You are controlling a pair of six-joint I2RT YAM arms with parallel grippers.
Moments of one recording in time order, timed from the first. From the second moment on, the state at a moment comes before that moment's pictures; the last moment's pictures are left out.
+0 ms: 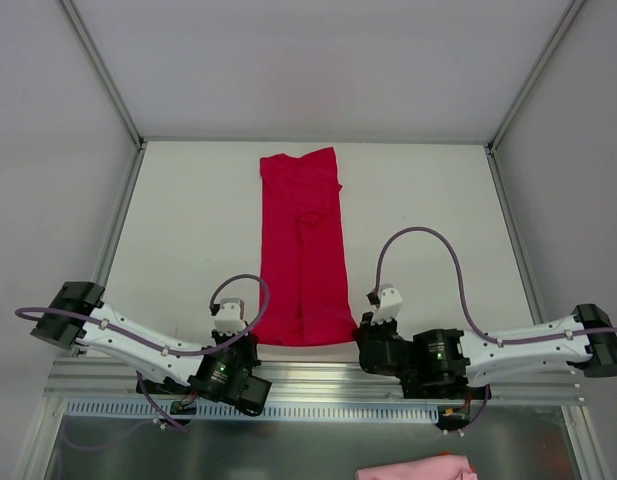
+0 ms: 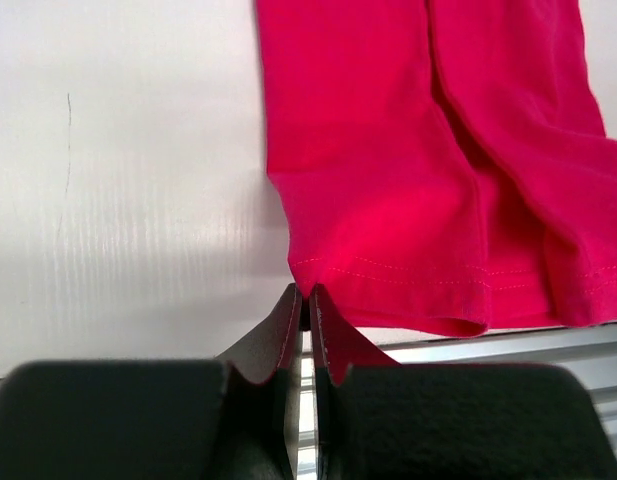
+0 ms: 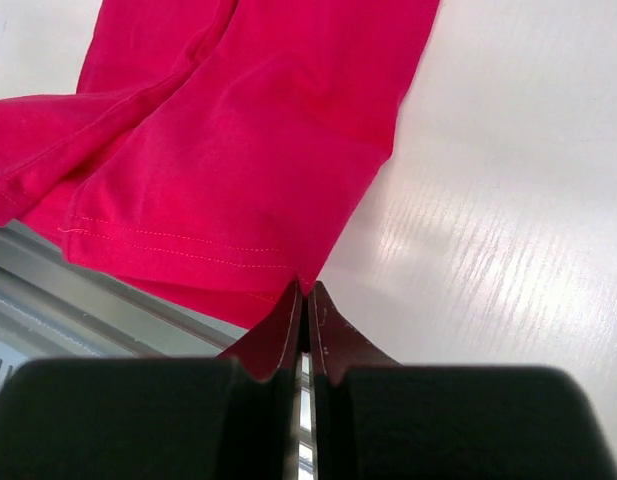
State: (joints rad) left arm -1.87 1.11 0.59 -1.17 -0.99 -2.01; right arm 1.64 0.84 0.48 -0.59 0.80 1.12
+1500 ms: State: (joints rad) left arm -1.28 1.05 0.60 -0.54 -0.91 -1.24; right arm 1.22 1.09 0.73 -0.47 0.58 0.72
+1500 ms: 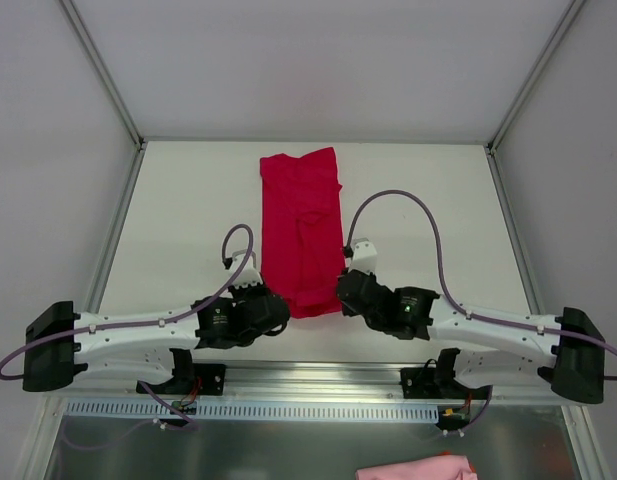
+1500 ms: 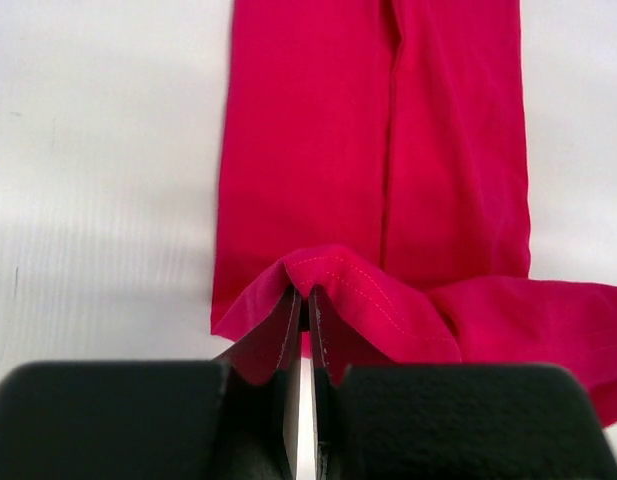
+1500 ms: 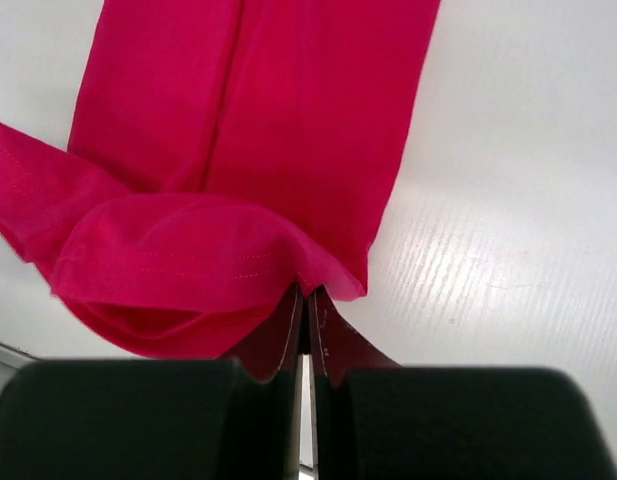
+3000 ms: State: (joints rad) left arm -0.81 1.31 0.82 -0.30 -0.66 -0.80; right arm 0.77 1.50 1.10 -0.43 0.22 0.50
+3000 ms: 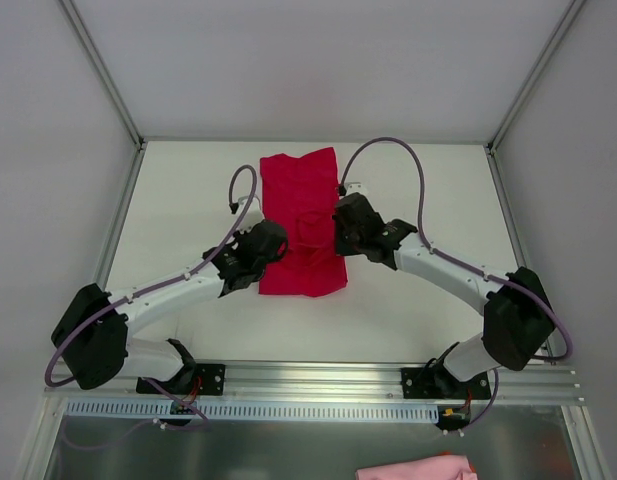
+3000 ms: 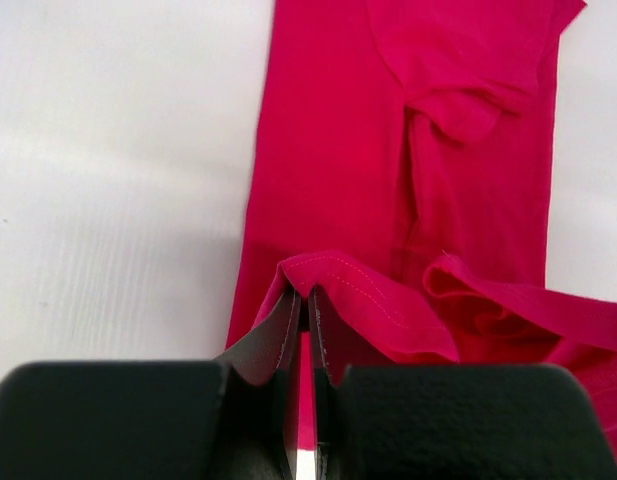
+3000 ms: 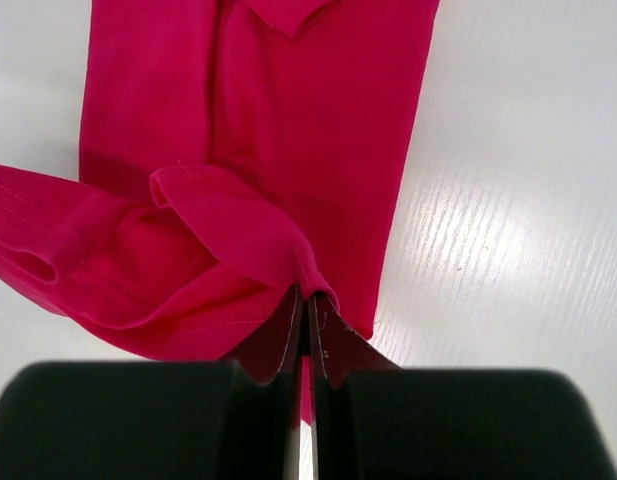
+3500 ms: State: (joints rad) left arm -0.70 1.45 0.90 -0.25 -0.59 -0.75; right arm 0.69 1.59 1.27 -0.46 0.16 0.45
